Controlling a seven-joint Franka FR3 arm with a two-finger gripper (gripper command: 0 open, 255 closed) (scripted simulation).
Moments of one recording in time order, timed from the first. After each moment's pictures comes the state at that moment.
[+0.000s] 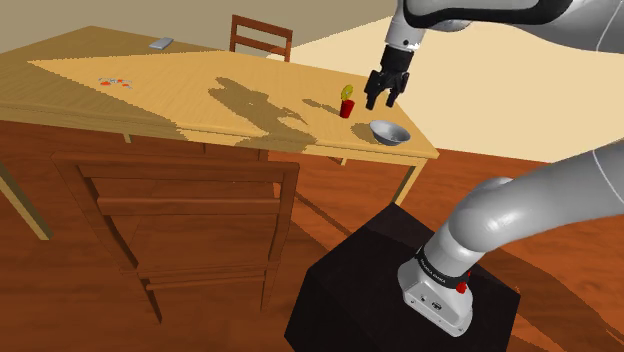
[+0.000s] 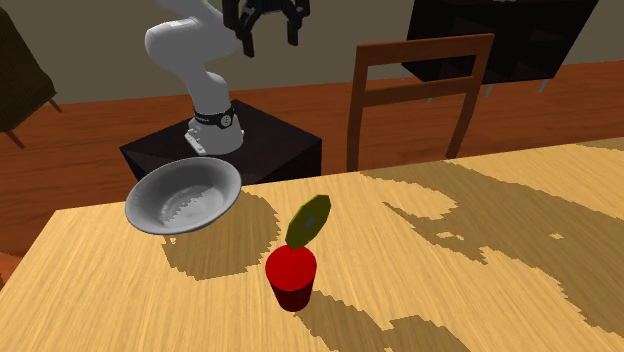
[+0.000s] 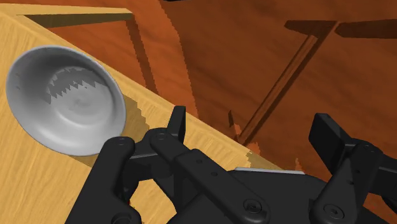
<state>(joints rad) -0.06 -0.51 -0.09 -2.25 -0.03 1.69 0.00</state>
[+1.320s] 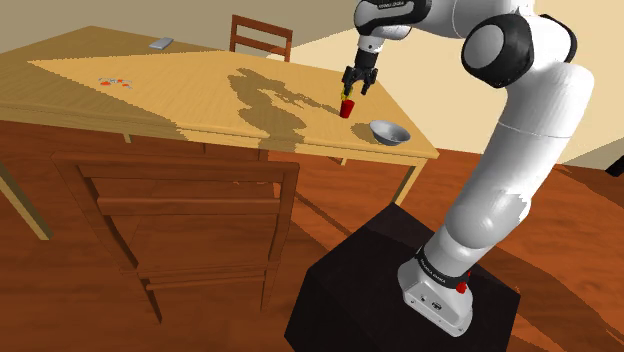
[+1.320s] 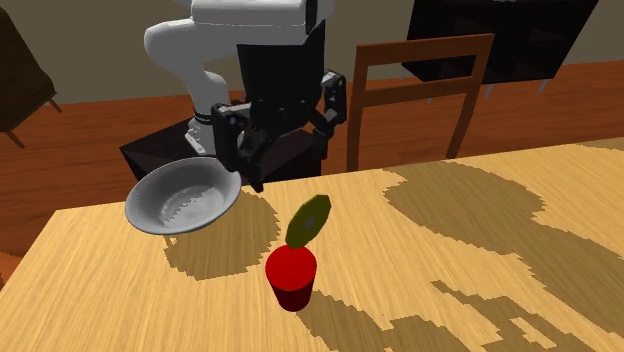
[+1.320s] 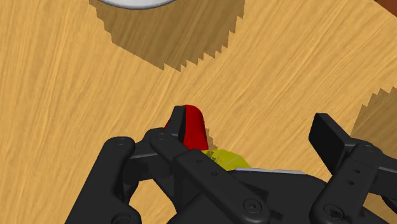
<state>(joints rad) -0.16 0.22 -0.25 -1.63 0.07 1.83 -0.23</state>
